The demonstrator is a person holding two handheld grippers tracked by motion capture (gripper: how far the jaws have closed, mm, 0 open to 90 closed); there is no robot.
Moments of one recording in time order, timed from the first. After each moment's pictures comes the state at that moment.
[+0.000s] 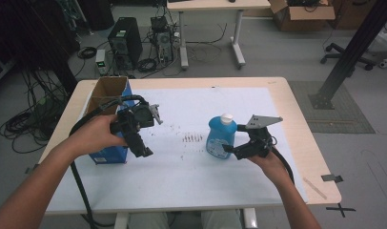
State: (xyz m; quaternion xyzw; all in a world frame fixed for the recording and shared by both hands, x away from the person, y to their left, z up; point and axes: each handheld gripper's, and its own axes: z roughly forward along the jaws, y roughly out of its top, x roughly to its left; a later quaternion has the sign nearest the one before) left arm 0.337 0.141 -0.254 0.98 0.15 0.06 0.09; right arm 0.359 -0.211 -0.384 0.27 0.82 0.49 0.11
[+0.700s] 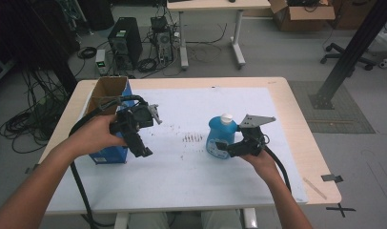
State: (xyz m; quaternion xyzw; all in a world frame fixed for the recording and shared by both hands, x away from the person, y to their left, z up) left arm 0.337 0.143 -0.254 0.98 0.15 0.06 0.10; right arm 0.367 -0.196 -0.395 0.26 0.81 0.51 0.11
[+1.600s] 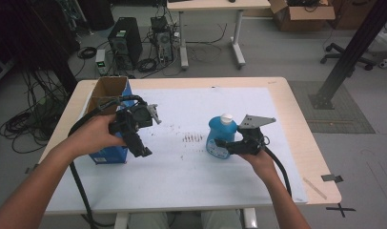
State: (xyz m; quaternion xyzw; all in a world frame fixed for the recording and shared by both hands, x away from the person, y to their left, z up) left arm 0.337 0.145 -0.255 0.98 0.15 0.06 0.10; right arm 0.366 -0.195 -0.394 0.25 0.81 0.52 0.12
